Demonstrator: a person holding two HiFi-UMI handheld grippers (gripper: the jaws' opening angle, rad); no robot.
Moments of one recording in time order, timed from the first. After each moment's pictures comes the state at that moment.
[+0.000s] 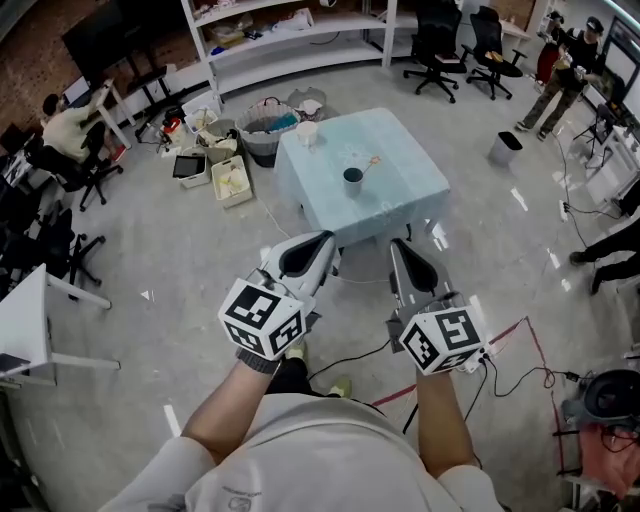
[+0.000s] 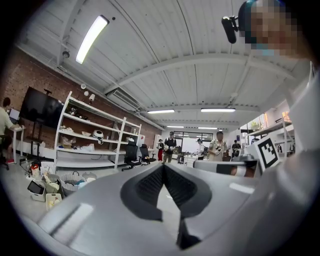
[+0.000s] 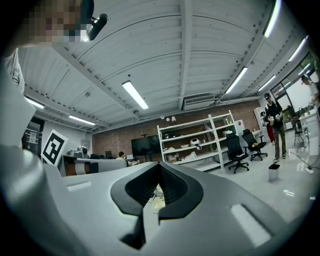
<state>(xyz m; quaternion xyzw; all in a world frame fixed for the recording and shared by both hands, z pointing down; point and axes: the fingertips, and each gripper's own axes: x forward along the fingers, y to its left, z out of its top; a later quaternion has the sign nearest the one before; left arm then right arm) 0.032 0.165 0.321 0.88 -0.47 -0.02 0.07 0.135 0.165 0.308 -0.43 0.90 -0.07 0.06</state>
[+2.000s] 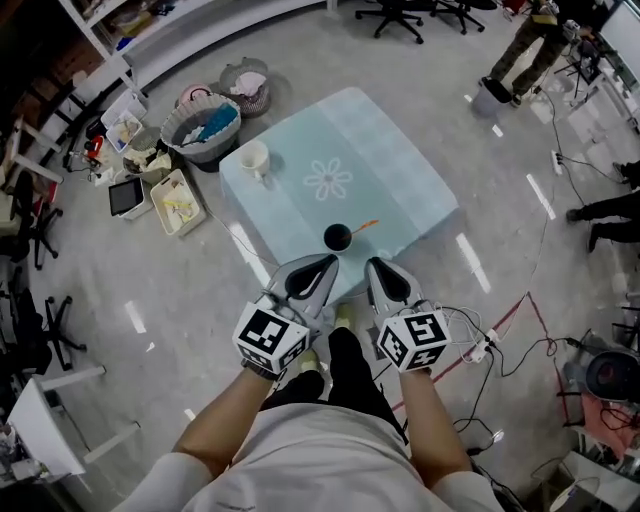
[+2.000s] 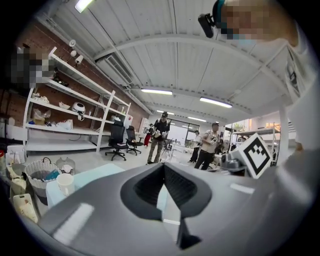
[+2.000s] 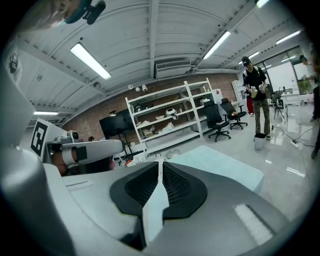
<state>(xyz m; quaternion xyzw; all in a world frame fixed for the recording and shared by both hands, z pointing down) 0.012 -0.220 0.484 0.93 -0.35 0.03 0.14 0.083 -0.217 0.515 -0.52 0.83 -0.22 -0.05</state>
